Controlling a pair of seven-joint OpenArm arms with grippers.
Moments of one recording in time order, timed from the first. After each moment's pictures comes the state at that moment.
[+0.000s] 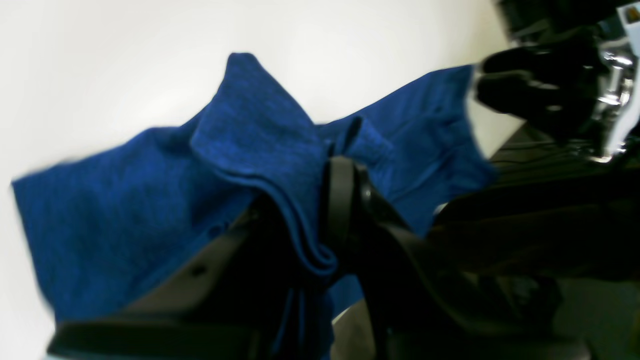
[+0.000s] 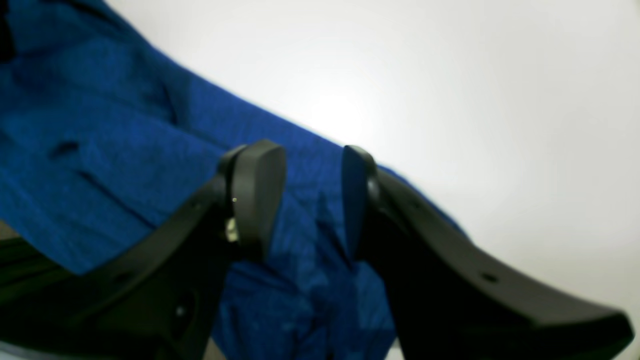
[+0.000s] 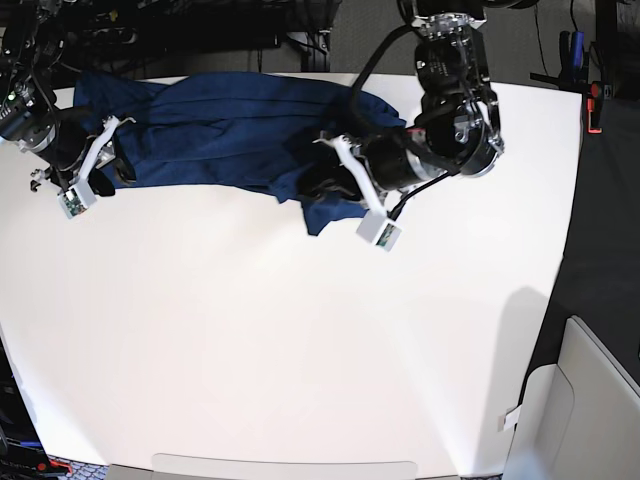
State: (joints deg) left arm 4.2 8.2 -2.8 113.0 -41.0 -21.5 78.9; right arm -17.1 26.1 24.2 110.7 37.4 38.9 -59.2
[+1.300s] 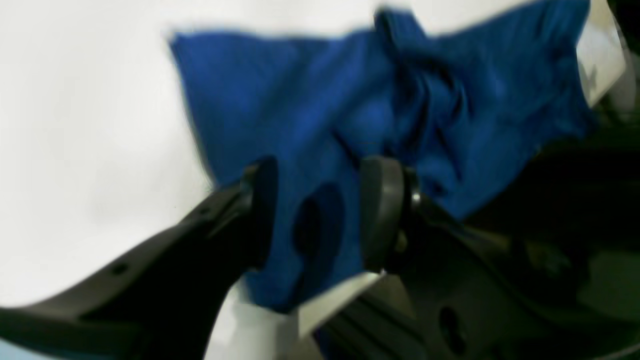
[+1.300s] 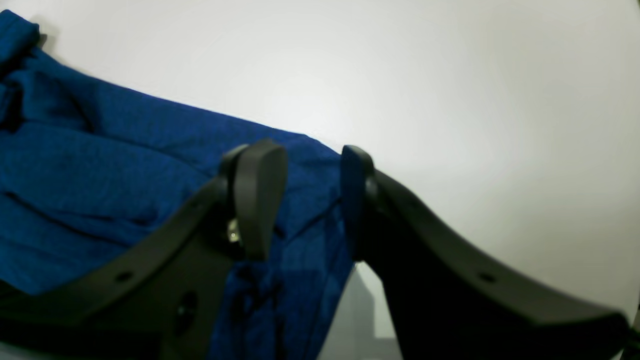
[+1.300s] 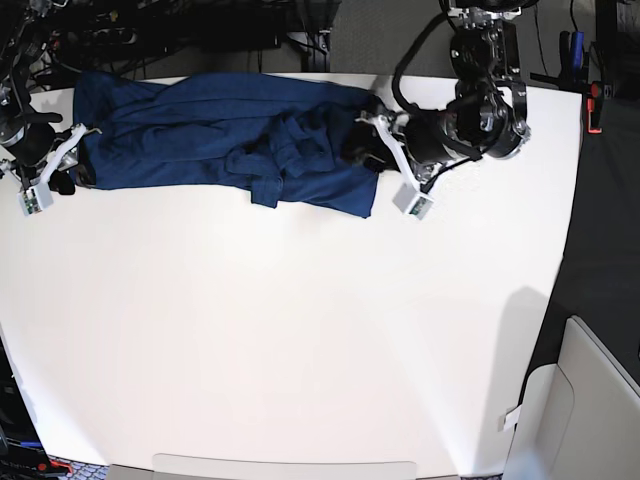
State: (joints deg) left arm 9.2 -2.1 -4.4 109.6 -40.9 -21.1 78.8; right arm -16.6 25.1 34.0 106.6 37.2 38.9 -59.6
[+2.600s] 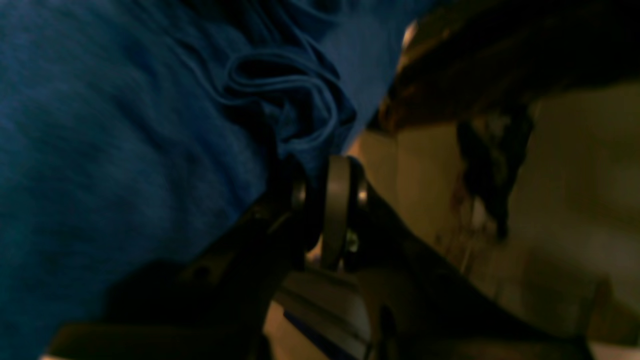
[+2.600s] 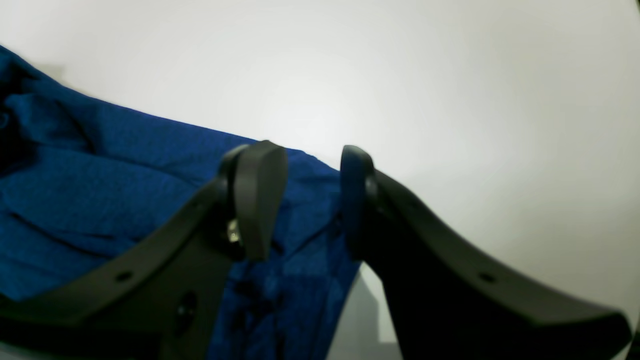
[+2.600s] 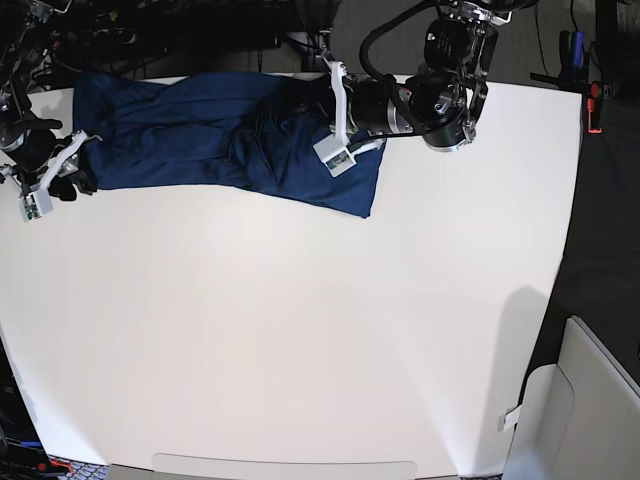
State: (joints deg) left arm 9.3 -7.0 15.3 105.3 -50.1 -30.8 78.2; right arm -14.8 24.5 33.9 105.0 37.4 38.9 -59.6
